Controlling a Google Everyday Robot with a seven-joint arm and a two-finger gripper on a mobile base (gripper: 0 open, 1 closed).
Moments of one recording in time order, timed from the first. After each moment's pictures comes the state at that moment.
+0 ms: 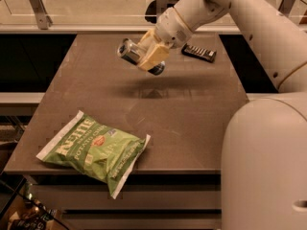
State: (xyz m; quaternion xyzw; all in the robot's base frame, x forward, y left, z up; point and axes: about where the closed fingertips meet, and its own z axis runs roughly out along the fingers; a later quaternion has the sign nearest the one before) arm 0.636 0.025 0.898 -0.73 0.55 0.29 0.29
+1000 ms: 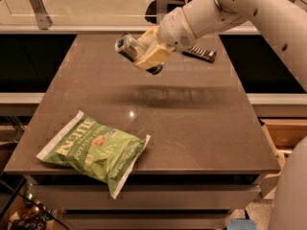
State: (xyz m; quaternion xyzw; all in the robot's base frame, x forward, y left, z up) arm 0.612 0.026 0.923 -0.69 0.55 0.27 0.37
